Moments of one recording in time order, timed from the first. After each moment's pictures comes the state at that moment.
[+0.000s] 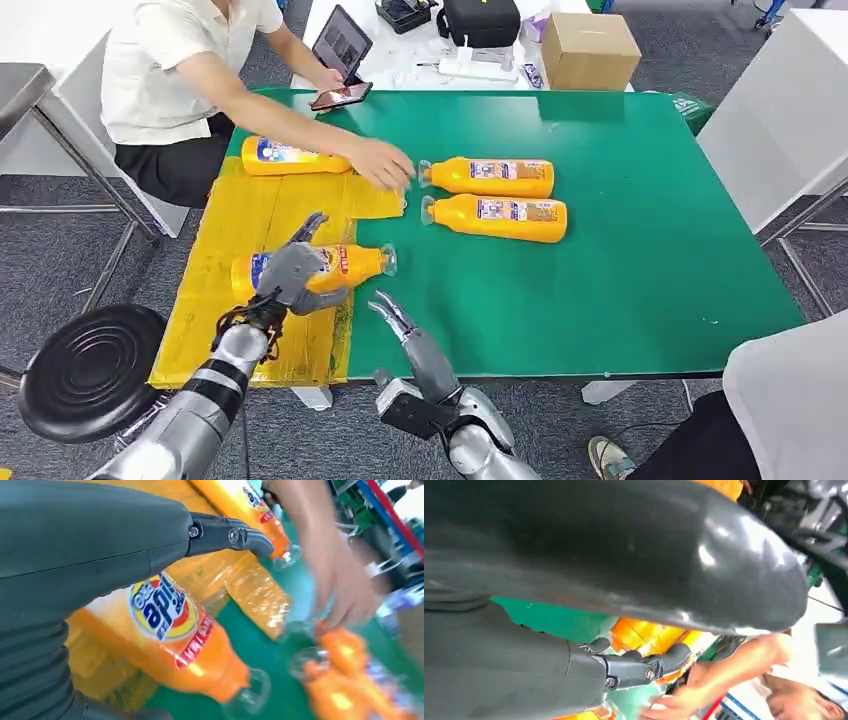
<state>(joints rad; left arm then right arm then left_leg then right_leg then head) -0.47 -0.09 -0.32 -0.86 -0.42 0.04 -0.29 -0.18 0.17 0.61 -0.99 0.50 -0.30 -0.61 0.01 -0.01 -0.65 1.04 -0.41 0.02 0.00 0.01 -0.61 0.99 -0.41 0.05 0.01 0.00</state>
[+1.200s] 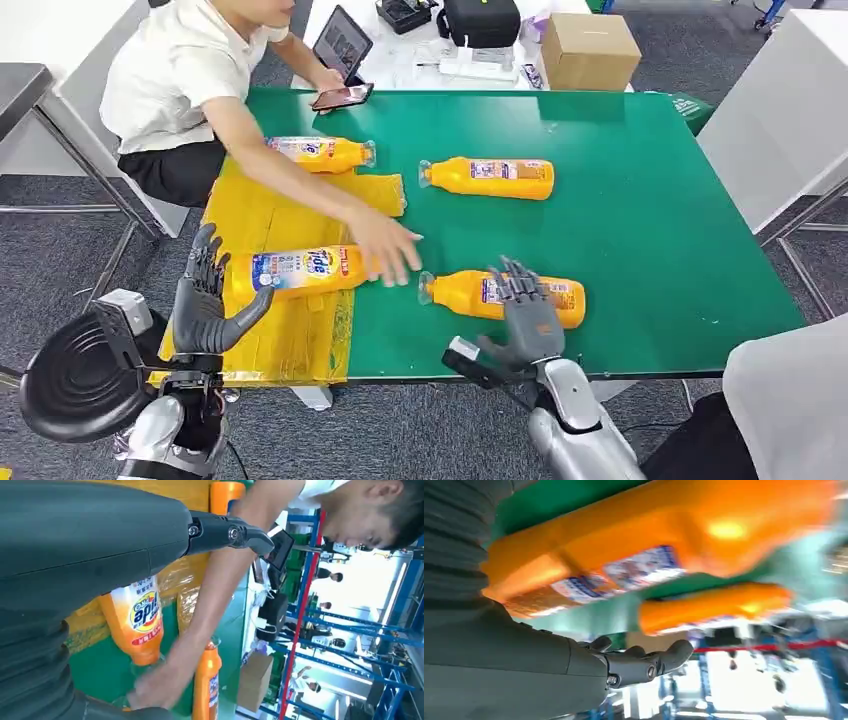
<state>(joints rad) -0.05 -0.07 -0.20 -1.56 0.19 -0.01 -0.26 -0.24 -0.06 0.45 -1.01 1.22 -0.57 -0.04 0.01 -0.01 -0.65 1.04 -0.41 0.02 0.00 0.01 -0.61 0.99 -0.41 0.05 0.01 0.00</state>
